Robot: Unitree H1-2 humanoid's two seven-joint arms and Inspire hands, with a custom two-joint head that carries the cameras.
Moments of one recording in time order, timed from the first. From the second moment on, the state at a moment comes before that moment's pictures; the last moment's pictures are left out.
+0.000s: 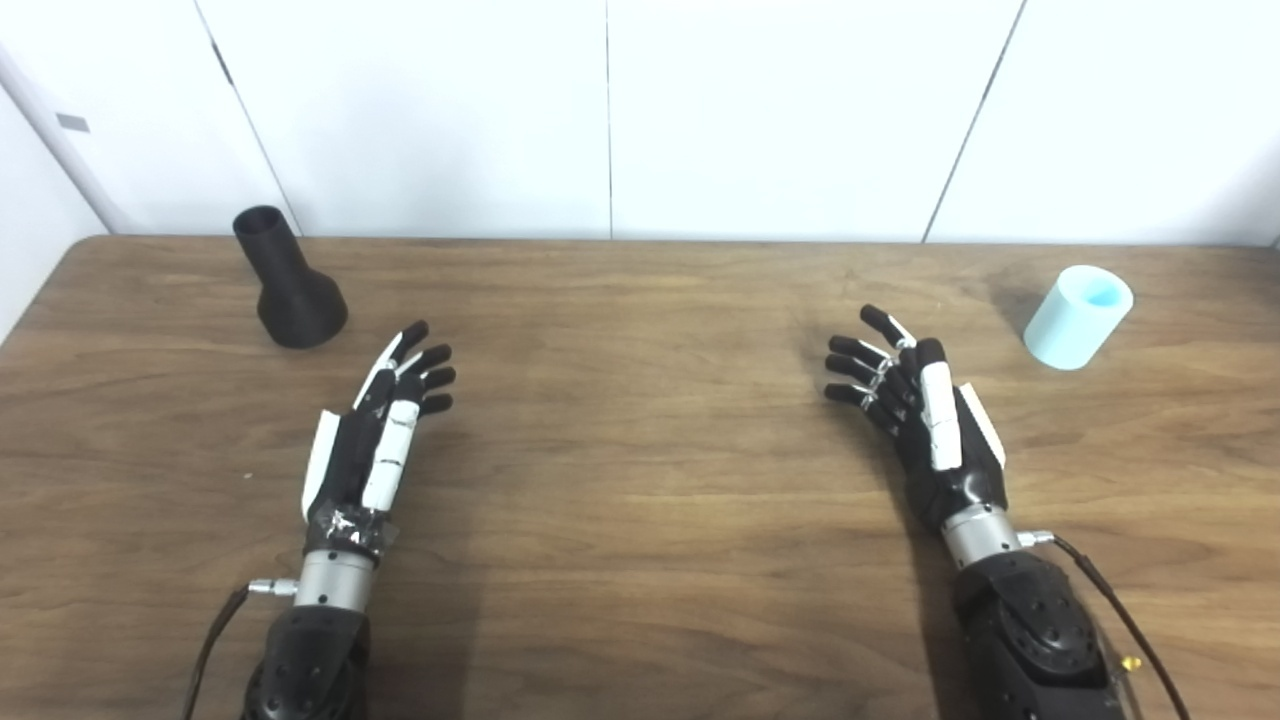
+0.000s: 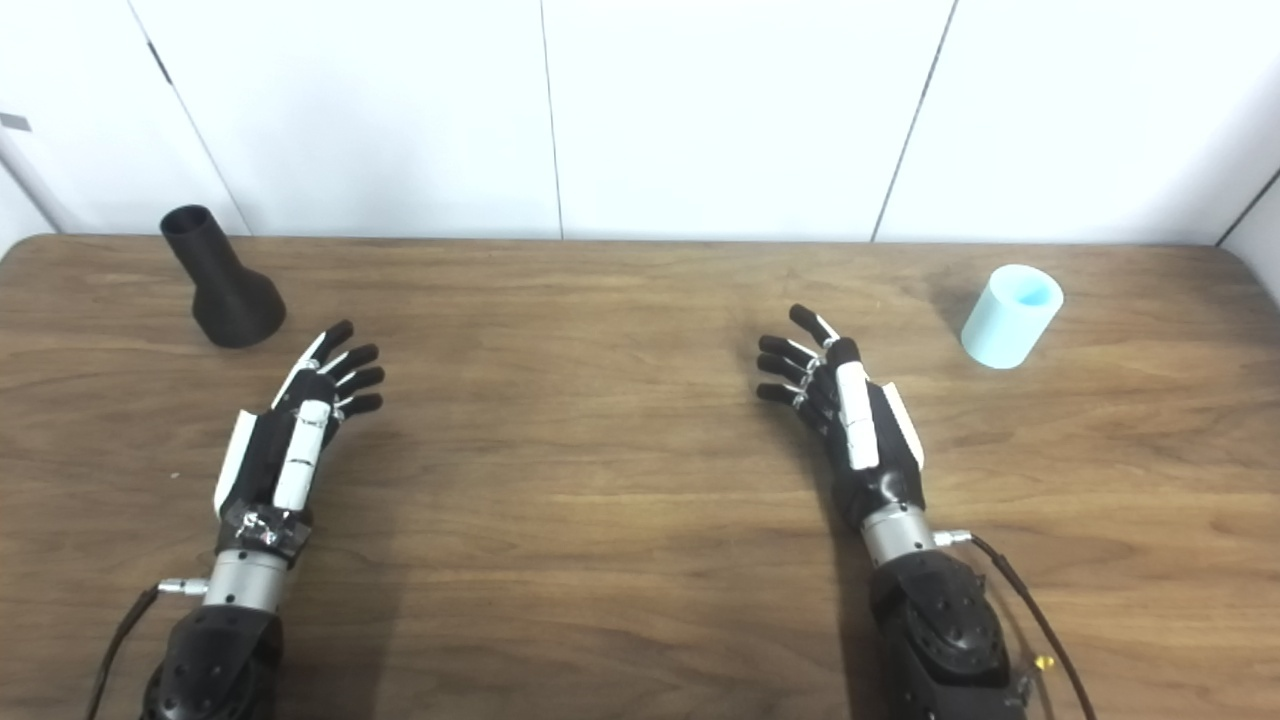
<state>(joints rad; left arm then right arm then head) -0.03 0.12 0.06 -0.05 0.04 -0.13 -0.03 -0.13 -0.09 -0.07 0.06 0.16 -0.02 0.12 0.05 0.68</state>
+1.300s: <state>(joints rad) -0.02 0.08 0.02 -0.05 0.11 -0.09 0.00 -0.17 -0.13 -0.10 0.16 0.21 -0.11 0.16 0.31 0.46</state>
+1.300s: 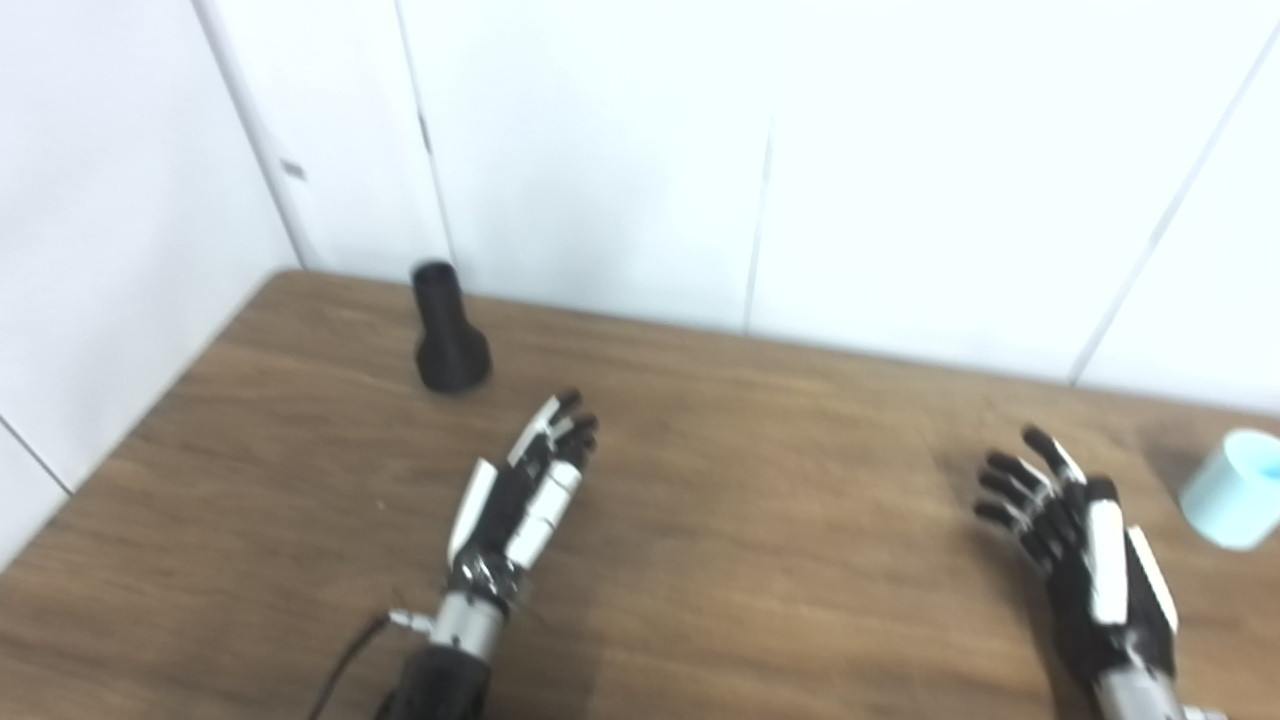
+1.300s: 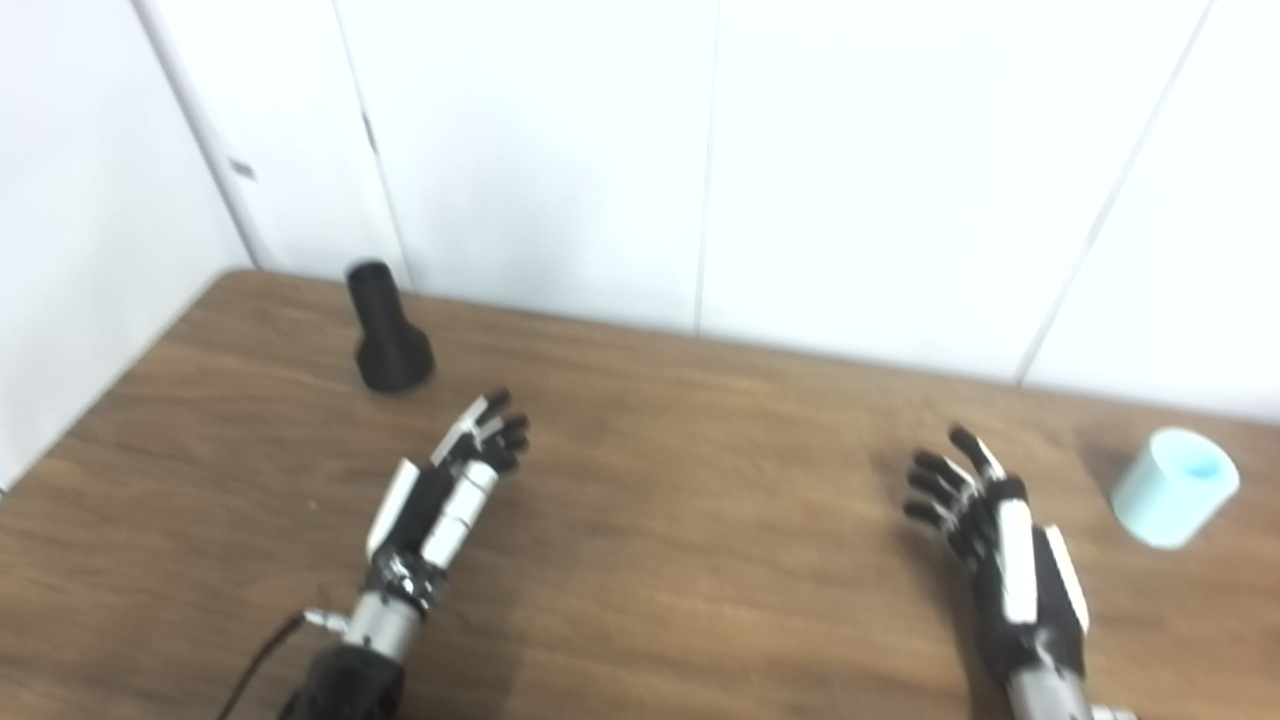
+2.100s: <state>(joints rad) -0.04 0.04 0.05 -0.05 0.33 -0.07 0.20 -0.18 -0.15 -0.10 0.16 0.21 -0.12 0.18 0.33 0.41</state>
